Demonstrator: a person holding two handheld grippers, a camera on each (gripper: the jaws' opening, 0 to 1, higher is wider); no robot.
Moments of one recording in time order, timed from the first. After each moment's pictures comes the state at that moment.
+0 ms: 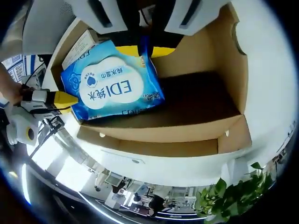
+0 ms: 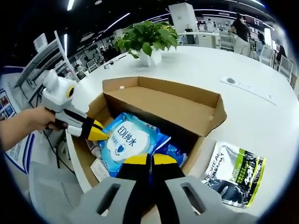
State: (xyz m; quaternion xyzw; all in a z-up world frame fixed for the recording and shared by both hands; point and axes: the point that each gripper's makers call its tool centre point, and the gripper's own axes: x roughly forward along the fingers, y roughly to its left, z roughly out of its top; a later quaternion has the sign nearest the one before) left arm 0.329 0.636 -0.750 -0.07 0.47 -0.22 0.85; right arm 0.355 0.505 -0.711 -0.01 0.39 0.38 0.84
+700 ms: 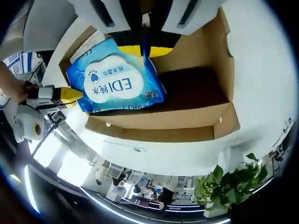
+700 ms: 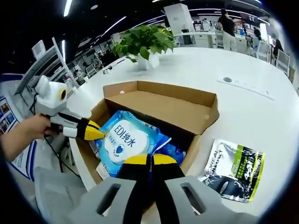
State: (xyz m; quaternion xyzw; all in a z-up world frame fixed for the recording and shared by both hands) left arm 0.325 0.635 -0.716 -0.06 0.43 -0.20 0.88; right arm 0.351 0.498 -0.696 0.02 0.39 0.38 0.84
